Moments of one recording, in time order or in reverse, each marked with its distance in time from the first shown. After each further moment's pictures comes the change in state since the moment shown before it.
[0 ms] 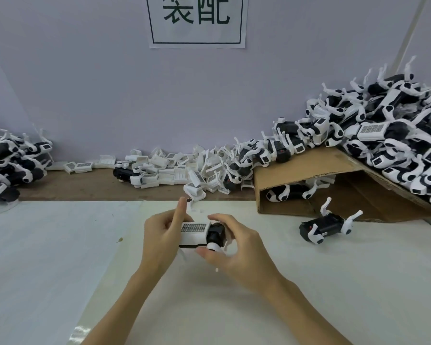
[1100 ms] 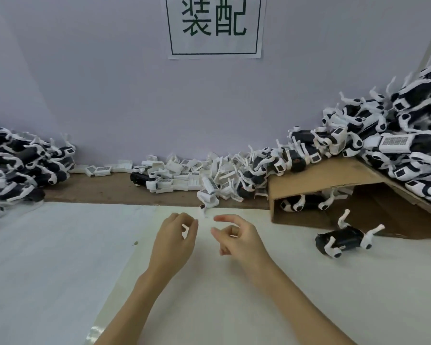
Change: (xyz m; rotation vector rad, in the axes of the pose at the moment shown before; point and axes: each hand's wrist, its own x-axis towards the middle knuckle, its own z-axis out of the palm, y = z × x) left_hand 0.014 -0.035 -0.007 0.494 -0.094 -0.014; right_hand 0.043 0.003 0.020 0.501 -0.021 0.461
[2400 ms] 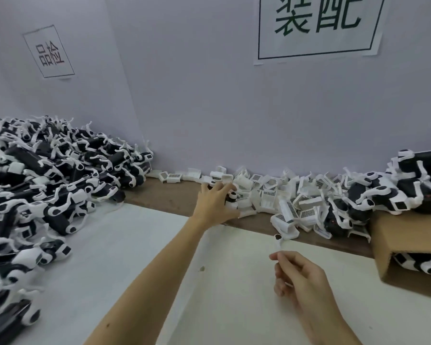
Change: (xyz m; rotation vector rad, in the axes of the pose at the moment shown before) left_hand 0.179 -0.090 -0.050 0.464 -0.058 0.106; right_hand 0.064 0.046 0.045 0.356 -0.061 0.029
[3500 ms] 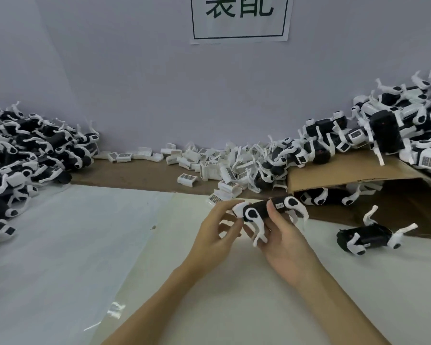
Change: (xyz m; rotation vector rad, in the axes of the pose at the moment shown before) left_hand -0.187 0.165 0.015 -1.029 -0.028 0.154; right_hand -0.082 -0.068 -0.050 0.398 0.053 0.098
